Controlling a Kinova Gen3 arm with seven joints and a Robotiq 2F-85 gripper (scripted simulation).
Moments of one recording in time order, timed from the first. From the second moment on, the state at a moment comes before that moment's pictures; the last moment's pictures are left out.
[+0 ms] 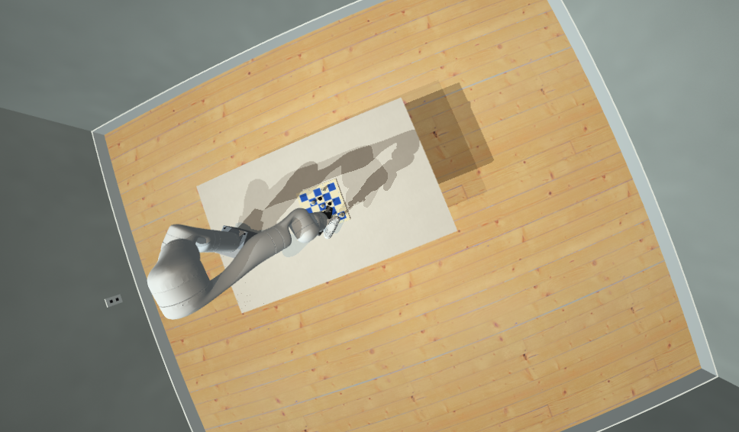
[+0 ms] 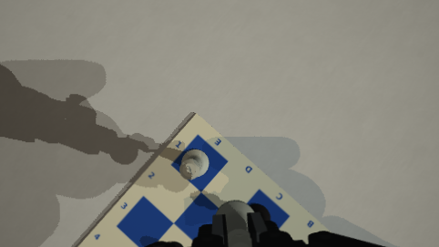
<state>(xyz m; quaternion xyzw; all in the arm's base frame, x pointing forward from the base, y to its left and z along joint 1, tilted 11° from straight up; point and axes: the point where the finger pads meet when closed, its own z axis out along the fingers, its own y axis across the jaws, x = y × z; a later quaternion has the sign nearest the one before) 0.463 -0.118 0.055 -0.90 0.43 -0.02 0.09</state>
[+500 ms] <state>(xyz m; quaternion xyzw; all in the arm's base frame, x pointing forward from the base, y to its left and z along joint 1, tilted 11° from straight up) 0.468 -0.120 0.034 -0.90 0.44 -0.03 0.09</state>
